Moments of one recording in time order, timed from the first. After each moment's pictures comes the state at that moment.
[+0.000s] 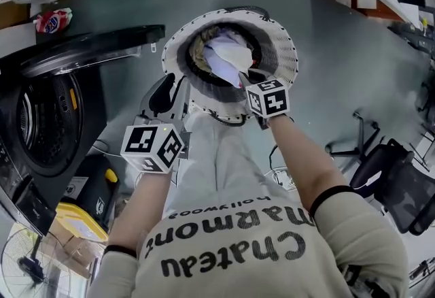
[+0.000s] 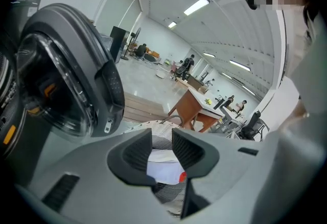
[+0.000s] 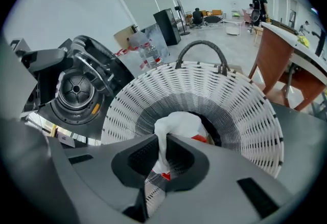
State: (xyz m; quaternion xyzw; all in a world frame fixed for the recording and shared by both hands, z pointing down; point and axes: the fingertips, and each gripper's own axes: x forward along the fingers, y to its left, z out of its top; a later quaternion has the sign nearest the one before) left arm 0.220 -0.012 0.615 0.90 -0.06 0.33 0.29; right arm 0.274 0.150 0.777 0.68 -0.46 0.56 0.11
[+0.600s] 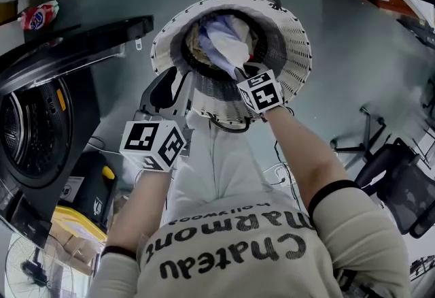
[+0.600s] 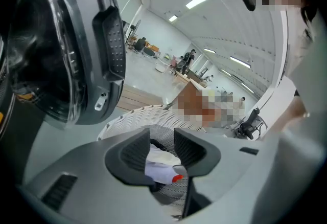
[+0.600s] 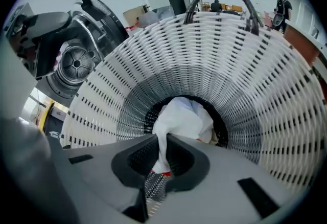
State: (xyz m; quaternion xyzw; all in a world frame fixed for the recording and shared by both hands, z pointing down) left arm 0.227 0.005 0.694 0.89 -0.04 0.35 0.30; right arm 0.251 0.156 0.875 0.62 -0.50 0.57 0.19
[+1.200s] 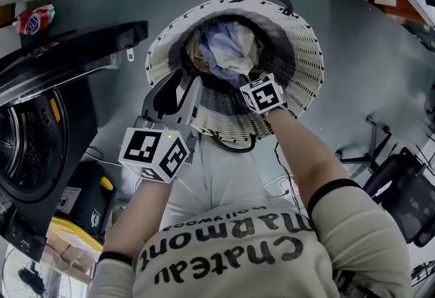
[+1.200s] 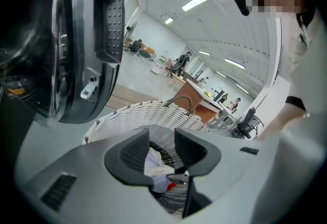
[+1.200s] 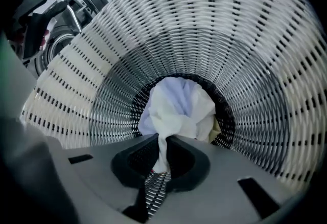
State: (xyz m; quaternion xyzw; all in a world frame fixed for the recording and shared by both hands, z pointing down) left arm 0.241 0.014 0.729 0.90 -0.02 0.33 0.30; right arm 0.245 0.178 0.959 0.60 -0.48 0.60 0.22
